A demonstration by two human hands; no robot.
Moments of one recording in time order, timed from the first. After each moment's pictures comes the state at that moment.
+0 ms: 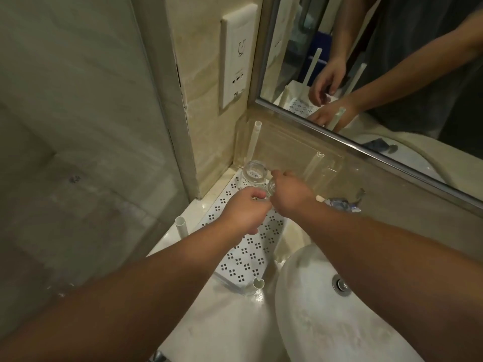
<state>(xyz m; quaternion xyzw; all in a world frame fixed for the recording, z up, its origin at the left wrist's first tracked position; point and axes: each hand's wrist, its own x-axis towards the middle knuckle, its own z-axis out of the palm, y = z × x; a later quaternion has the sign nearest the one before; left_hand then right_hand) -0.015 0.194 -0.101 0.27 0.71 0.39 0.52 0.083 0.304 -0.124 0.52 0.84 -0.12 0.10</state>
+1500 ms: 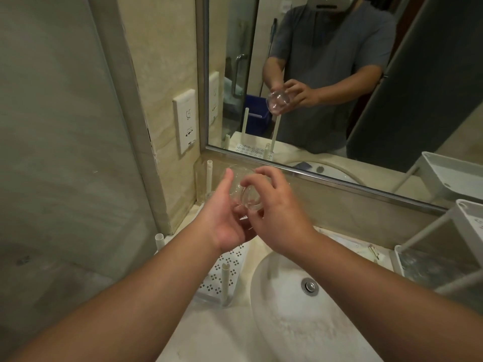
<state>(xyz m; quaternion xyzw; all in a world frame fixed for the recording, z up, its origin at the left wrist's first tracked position) 0.024 0.141 0.018 0.08 0.40 0.48 0.78 0.156 0.153 0.023 0.41 0.85 -0.10 -0.32</state>
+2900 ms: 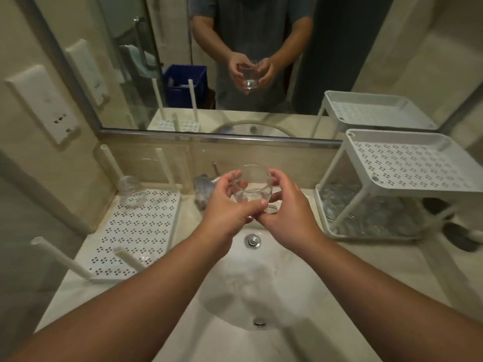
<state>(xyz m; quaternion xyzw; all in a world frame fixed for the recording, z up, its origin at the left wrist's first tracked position) 0.233 0.111 -0.009 0.39 0.48 0.49 0.61 0.371 0.108 -0.022 0.60 0.64 -0.28 -0.39</state>
